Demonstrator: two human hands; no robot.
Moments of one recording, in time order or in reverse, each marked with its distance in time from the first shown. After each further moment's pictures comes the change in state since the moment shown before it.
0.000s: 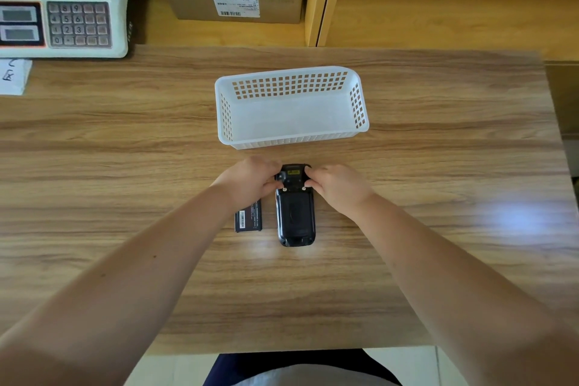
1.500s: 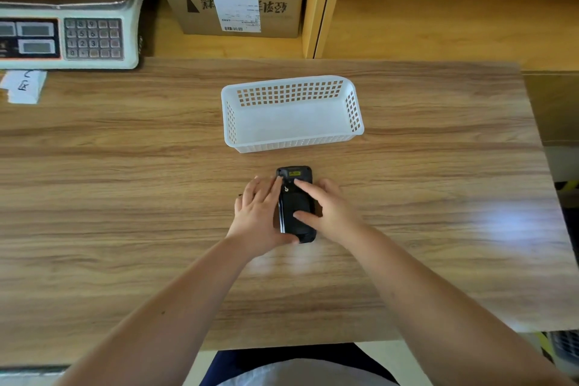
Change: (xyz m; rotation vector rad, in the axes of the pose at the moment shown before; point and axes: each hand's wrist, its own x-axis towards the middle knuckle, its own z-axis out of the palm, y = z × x) left_hand -0.054 0.041 0.051 -0.109 0.072 -0.338; right_hand -0.038 -0.030 0.036 0.476 0.048 0.323
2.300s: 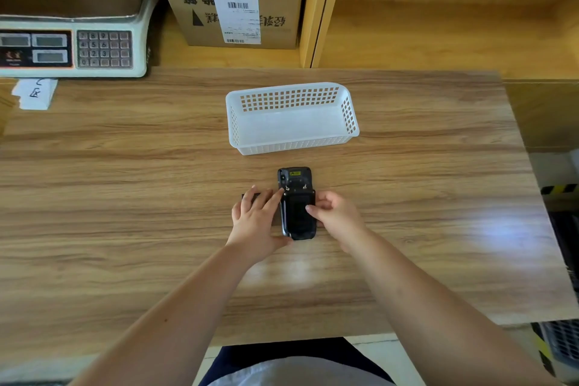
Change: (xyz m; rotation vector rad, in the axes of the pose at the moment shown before) left_hand -0.023 -0.005 0.002 0.003 0.050 0.029; right_hand -0.022 -0.027 -0.003 0.699 0.104 0.440
